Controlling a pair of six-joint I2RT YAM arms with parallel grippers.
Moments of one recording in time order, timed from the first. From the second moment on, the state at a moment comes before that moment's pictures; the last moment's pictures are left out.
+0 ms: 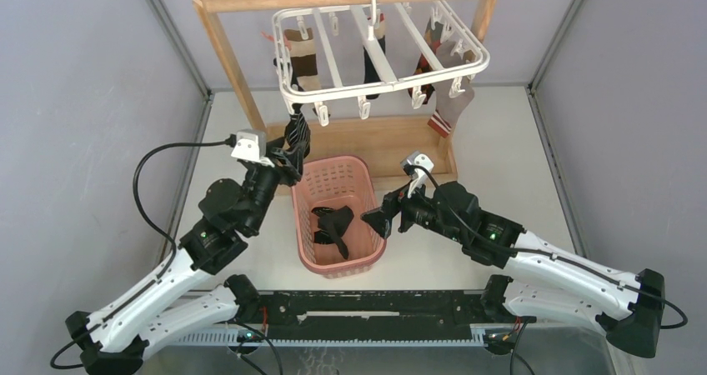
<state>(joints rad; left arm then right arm) -0.84 0.71 0.81 0.06 -0.52 -0.08 1.00 0.88 0.75 -0.15 0.04 0.40</state>
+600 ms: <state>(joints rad) -0.76 0.79 0.85 0.04 -0.47 -0.08 0.99 0.87 0.75 -0.14 0.03 0.40</state>
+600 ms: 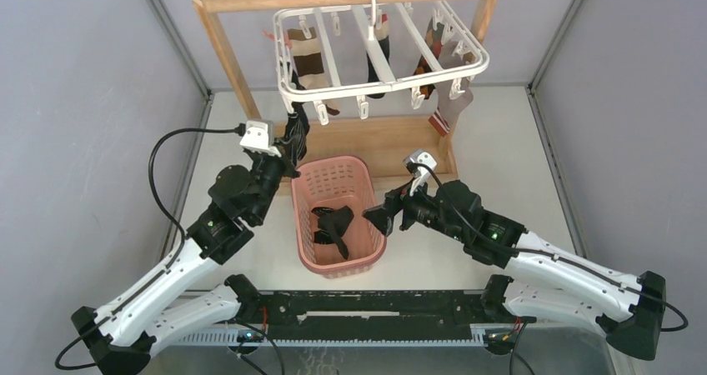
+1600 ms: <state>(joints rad) -0.76 0.84 1.07 -0.29 -0.31 -0.23 1.05 1.09 0.81 0.28 0.13 0.17</state>
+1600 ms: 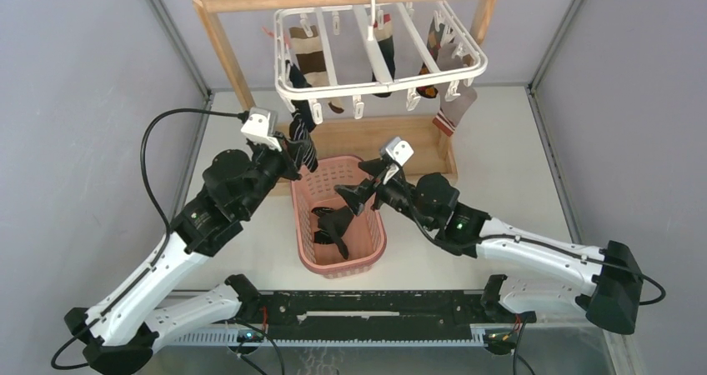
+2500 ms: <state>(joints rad) -0.73 0.83 1.07 -0.32 -0.20 -0.26 0.97 1.38 1.03 0.45 -0.17 0.10</state>
